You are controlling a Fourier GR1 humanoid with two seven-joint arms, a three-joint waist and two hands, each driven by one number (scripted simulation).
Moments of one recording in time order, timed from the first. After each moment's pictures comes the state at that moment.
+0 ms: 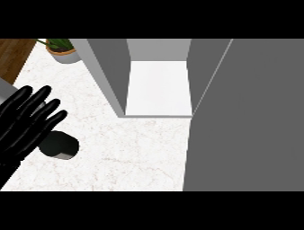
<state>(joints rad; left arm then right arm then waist) -0.10 0.29 -0.01 -2.33 0.67 -0.02 0.69 0.23 -0.13 0.32 -2.51 -0.11 0.08 0.36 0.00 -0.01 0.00</state>
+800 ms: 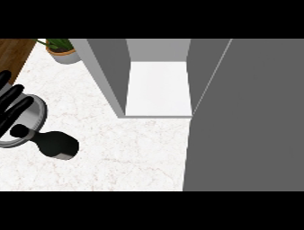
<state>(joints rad) -0.13 0.35 0.13 -2.33 0.68 0.02 0.74 0.23 -0.15 0.35 -2.52 -0.08 0.05 0.39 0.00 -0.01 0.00</state>
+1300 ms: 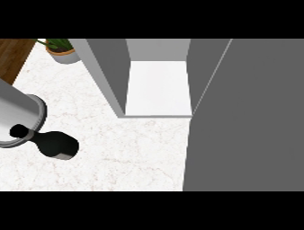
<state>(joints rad) -0.13 0.42 0.32 -2.30 0.73 -0.07 0.73 0.20 -0.16 0.34 -2.52 -0.08 0.04 0.41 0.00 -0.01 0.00</state>
